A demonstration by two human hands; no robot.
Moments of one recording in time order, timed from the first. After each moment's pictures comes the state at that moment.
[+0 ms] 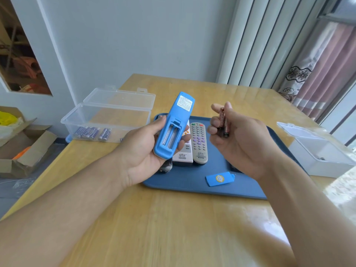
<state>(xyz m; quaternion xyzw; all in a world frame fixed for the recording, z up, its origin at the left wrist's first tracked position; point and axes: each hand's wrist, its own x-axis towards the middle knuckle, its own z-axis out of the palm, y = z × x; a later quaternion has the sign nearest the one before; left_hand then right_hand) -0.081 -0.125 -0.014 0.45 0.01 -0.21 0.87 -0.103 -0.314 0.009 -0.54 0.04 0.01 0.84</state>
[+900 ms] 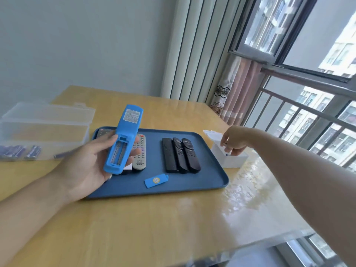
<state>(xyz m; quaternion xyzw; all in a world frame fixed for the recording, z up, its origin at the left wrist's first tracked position) -0.094 -0.131 -0.017 0.48 -0.12 -0.25 0.83 -0.102 -0.517 0.049 -0.95 0.26 0.13 0.11</state>
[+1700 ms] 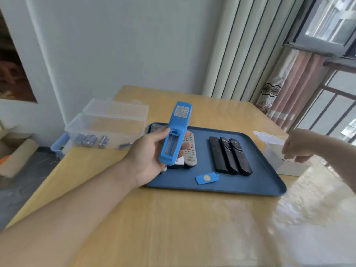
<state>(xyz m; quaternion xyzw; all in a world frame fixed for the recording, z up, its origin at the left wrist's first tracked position) -0.090 -0.131 -0.018 0.47 -0.08 -0.22 0.85 -0.097 -0.537 0.040 -0.95 0.29 0.14 -0.02</state>
